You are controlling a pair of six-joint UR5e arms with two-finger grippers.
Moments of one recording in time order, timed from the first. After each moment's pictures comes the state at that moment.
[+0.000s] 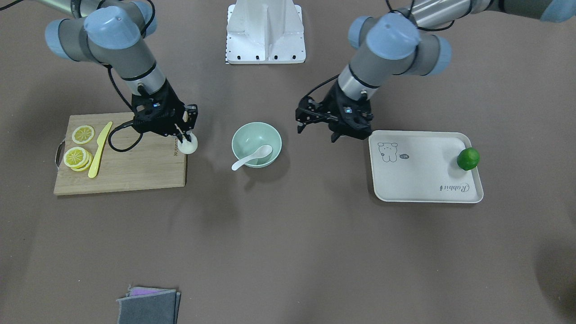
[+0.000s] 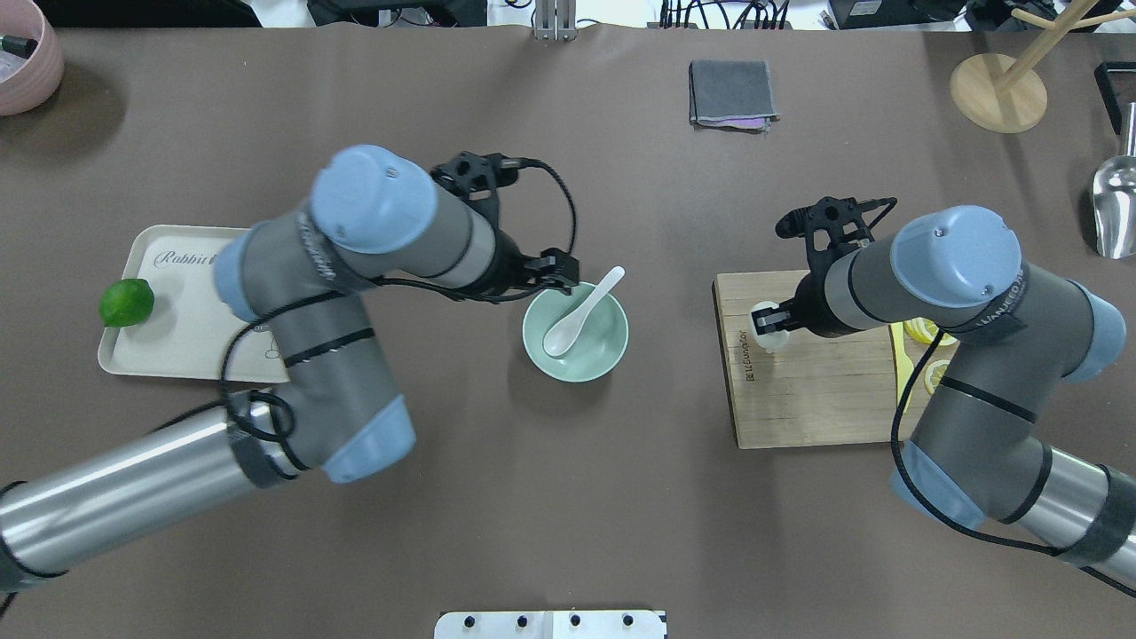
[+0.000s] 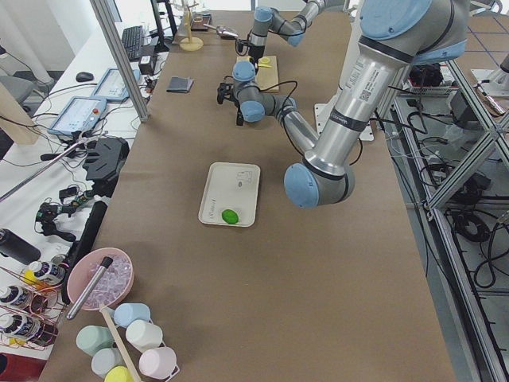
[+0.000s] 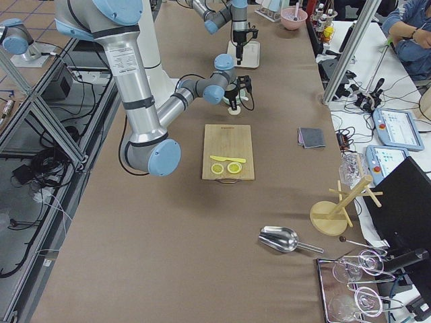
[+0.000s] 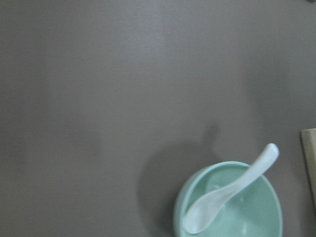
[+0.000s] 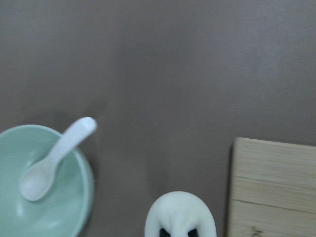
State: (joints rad) left arm -0.74 -2.04 -1.74 -2.00 -2.16 -1.07; right arm 0.60 -1.17 1.86 -1.31 1.86 1.05
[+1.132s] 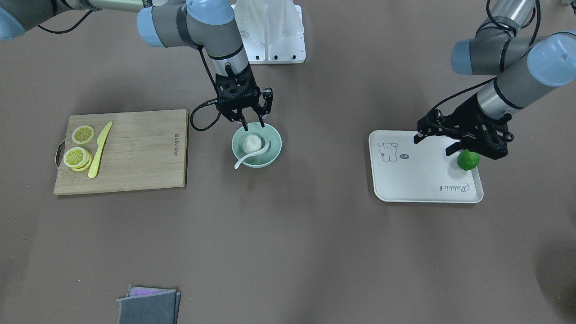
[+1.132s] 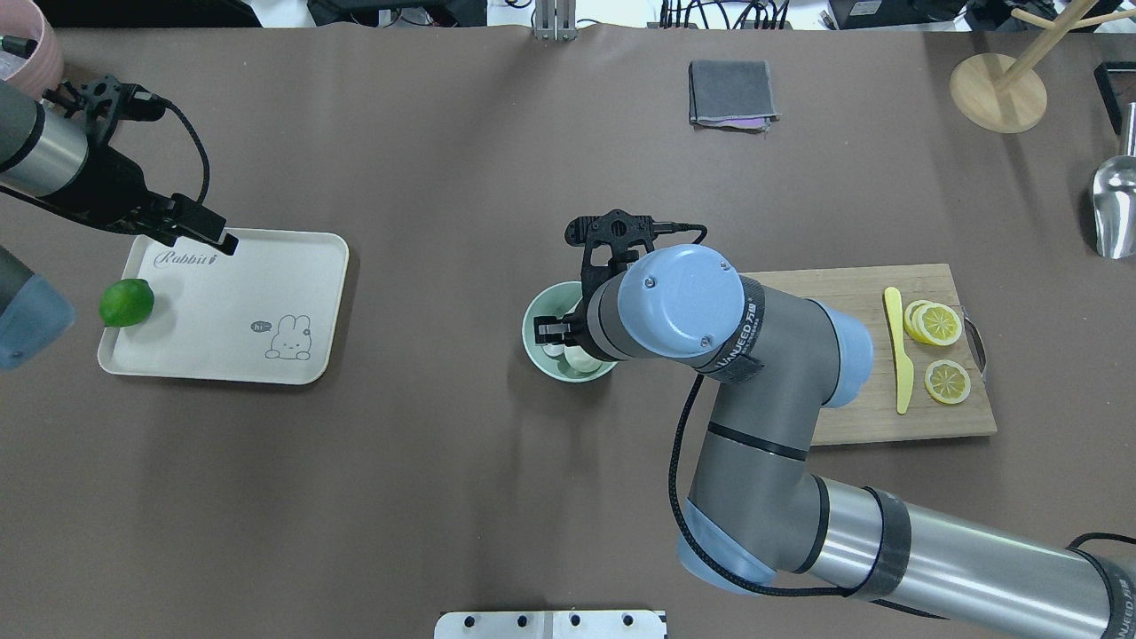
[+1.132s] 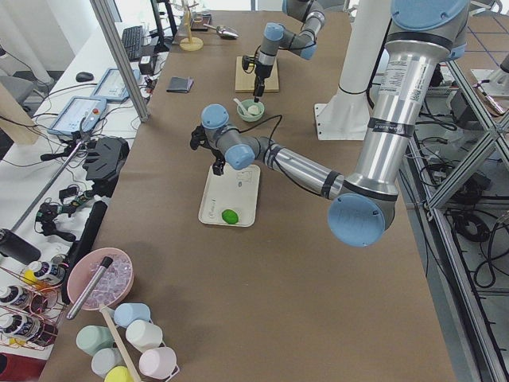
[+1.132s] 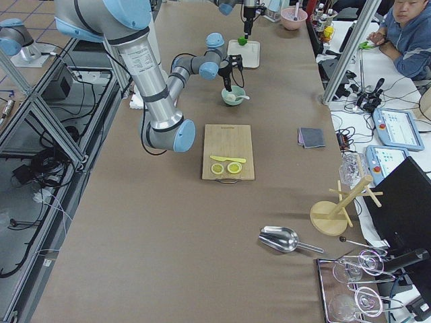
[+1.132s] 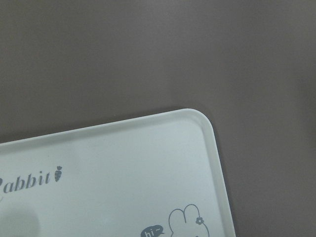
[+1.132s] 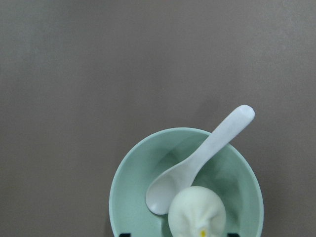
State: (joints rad) left arm -1.02 -1.80 -1.70 -1.99 -2.37 -0.67; right arm 0.44 -0.95 1.77 -1.40 1.68 1.21
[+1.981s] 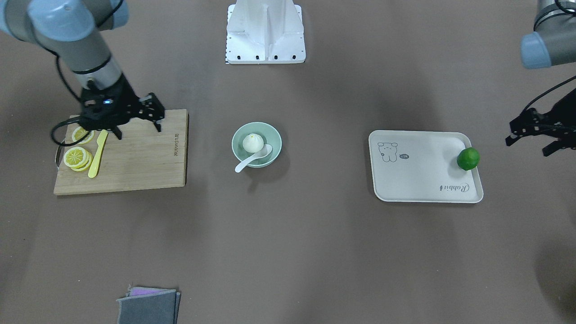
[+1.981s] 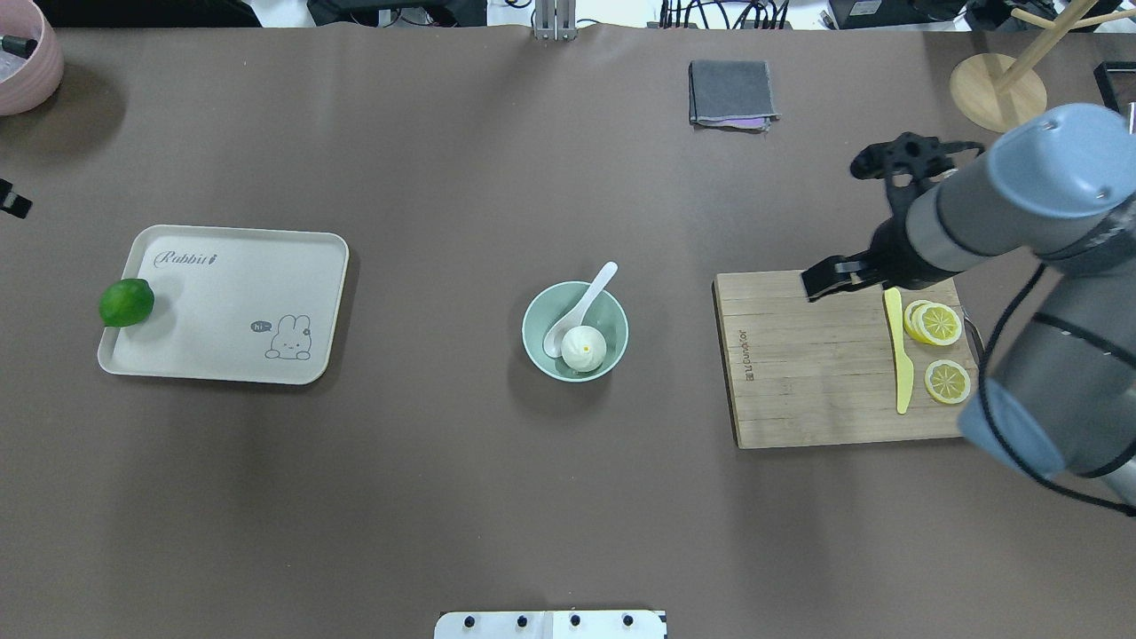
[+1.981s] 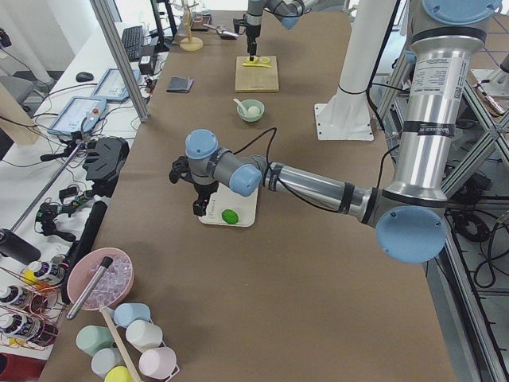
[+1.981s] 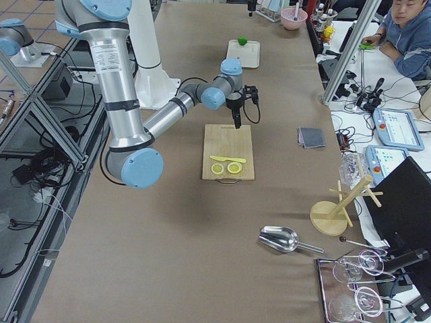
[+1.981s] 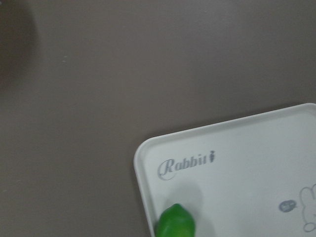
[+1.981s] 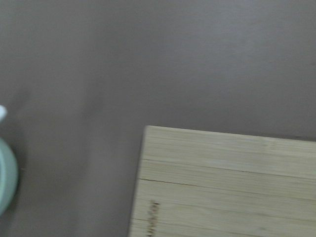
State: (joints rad) left arm -1.33 -1.67 -1.71 -1.76 -2.37 -0.17; right arm 0.86 -1.41 1.99 -1.44 2.07 0.76
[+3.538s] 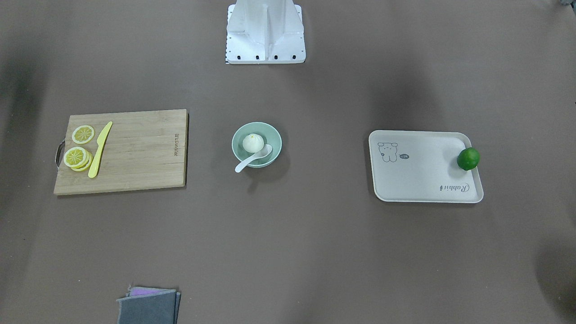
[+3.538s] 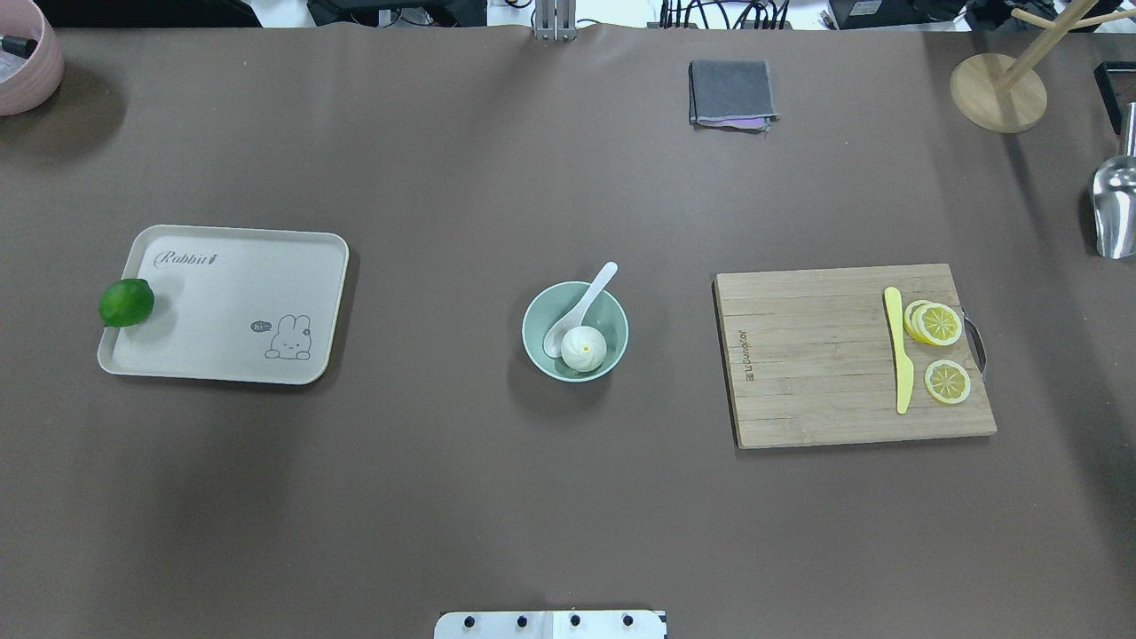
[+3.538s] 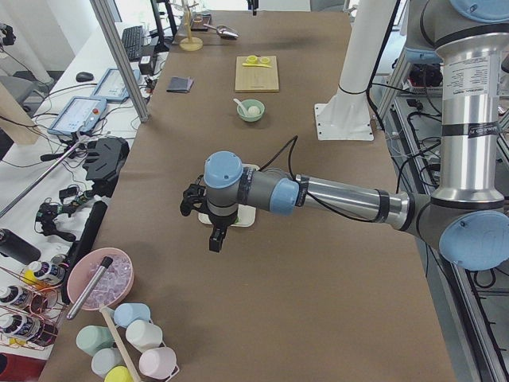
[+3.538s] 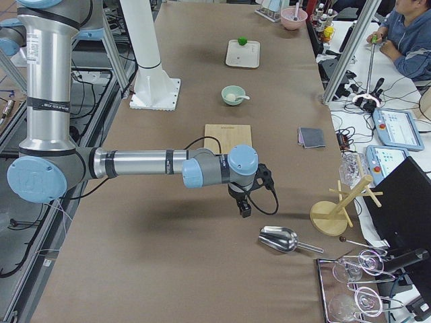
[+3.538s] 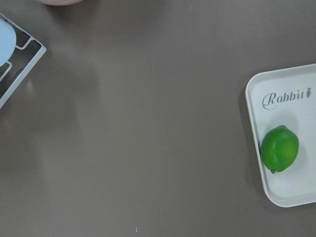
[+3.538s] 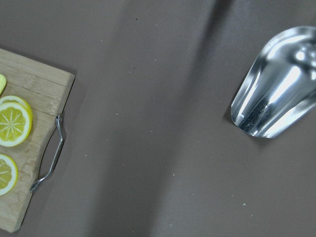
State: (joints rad) left arm -1.51 -1.49 -1.81 -1.65 -2.37 -0.02; right arm 1.47 -1.67 1.70 -1.44 2.42 -0.20
